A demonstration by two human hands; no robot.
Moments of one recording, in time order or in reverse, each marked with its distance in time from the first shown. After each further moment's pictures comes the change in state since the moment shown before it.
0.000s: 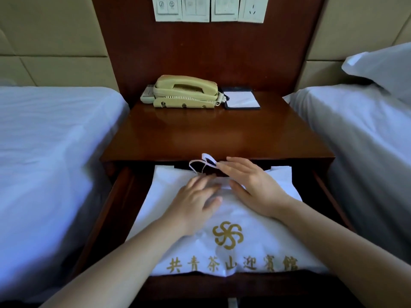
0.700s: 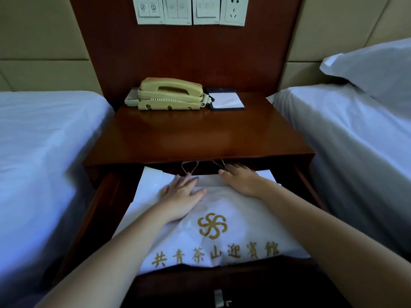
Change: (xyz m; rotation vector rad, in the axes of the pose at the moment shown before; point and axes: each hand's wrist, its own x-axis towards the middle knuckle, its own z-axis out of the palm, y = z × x) left_hand 0.024 -0.002 -0.004 -0.012 -0.291 -0.356; right_hand 0.021 0.016 0.002 0.113 -0.376 0.691
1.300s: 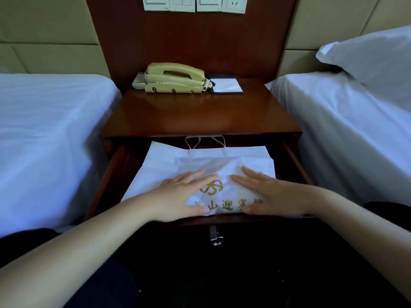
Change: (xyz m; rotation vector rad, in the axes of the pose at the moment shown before) left_hand -0.107 0.004 -0.003 0.187 -0.104 0.381; right_hand -0.150 0.021 -0.016 -0.219 -0.334 -0.203
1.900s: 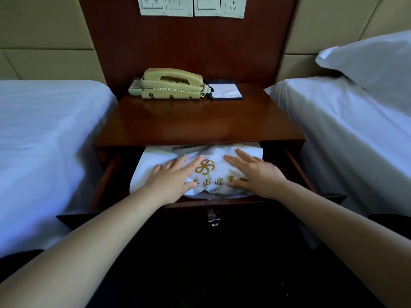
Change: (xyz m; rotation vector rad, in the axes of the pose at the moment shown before) left_hand 0.055 -0.038 -0.012 0.255 0.140 -0.258; right_hand 0.073 0.010 -0.018 -0.173 0.421 0.114
